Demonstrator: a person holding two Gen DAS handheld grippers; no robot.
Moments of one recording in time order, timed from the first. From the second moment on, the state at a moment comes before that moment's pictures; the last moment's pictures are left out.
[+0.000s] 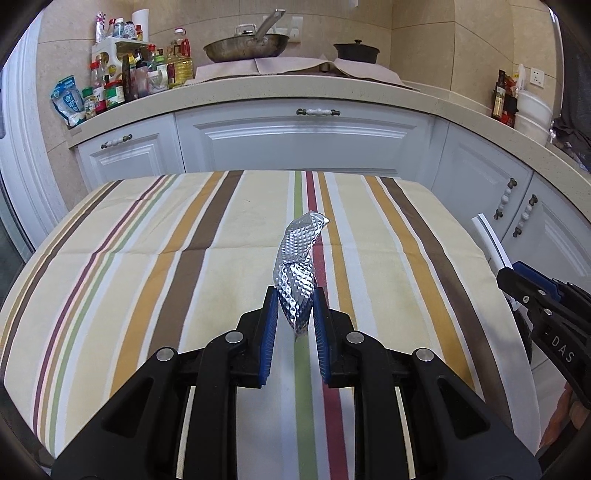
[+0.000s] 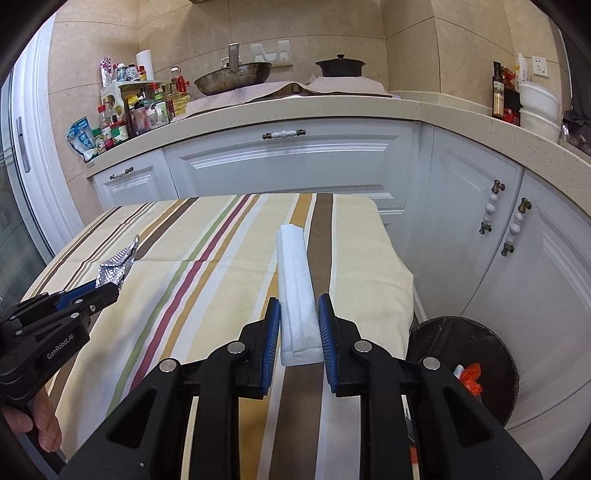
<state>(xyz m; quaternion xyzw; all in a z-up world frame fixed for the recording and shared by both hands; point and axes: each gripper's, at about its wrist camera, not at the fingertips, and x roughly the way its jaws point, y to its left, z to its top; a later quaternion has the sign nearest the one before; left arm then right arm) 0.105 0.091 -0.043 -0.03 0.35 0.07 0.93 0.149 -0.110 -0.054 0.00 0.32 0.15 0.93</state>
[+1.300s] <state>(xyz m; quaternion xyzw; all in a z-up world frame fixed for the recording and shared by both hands) 0.068 -0.083 -0.008 0.03 0.27 -0.13 0.95 0.057 -0.254 -0.031 0.03 0.27 -0.05 0.96</state>
